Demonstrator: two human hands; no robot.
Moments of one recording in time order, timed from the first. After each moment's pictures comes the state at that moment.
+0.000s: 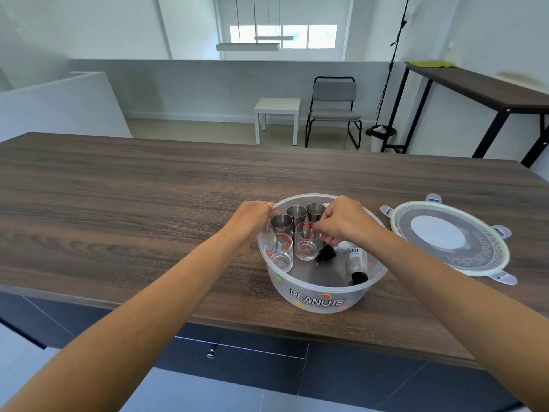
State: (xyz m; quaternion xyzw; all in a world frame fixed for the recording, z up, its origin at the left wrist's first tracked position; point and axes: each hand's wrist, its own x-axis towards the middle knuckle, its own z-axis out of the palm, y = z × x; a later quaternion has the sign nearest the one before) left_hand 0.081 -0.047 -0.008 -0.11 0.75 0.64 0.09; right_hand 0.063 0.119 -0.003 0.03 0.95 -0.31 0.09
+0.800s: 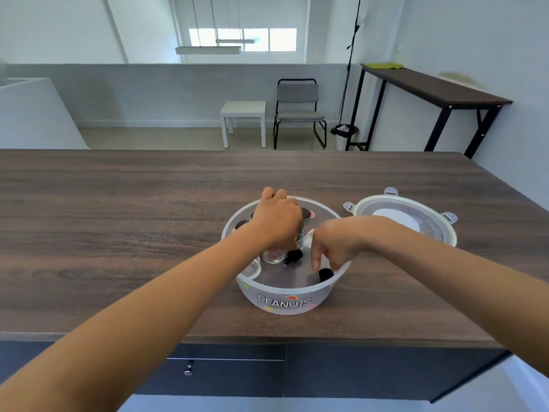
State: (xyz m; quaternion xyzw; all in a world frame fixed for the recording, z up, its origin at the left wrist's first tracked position) left_hand 0.066 0.033 0.000 0.28 0.95 -0.10 -0.09; right_hand 0.091 0.166 0.021 -0.27 0.92 0.11 0.27
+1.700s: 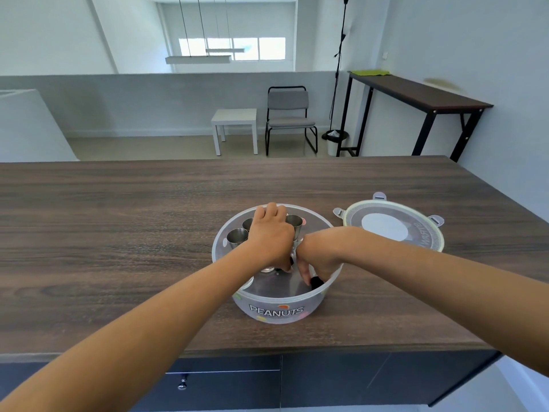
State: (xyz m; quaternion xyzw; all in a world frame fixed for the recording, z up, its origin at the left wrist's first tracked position) left_hand 0.064 0.047 -0.021 0.24 0.96 -0.12 -0.04; right_hand 0.090 0.157 0.010 -0.31 0.89 0.18 0.28
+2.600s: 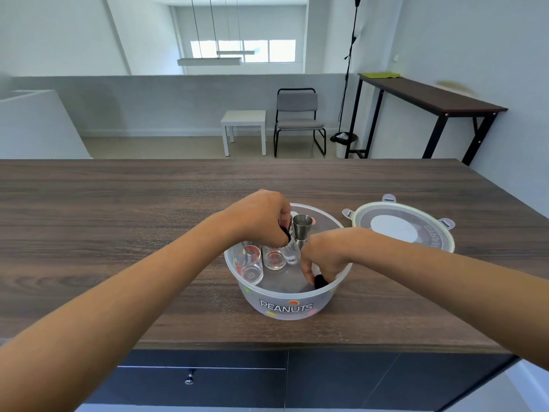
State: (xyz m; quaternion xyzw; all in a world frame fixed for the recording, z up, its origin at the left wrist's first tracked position) left_hand 0.091 0.005 0.053 0.23 0.96 0.15 0.05; right_hand 0.091 0.152 0.010 -0.32 0.89 0.15 0.27
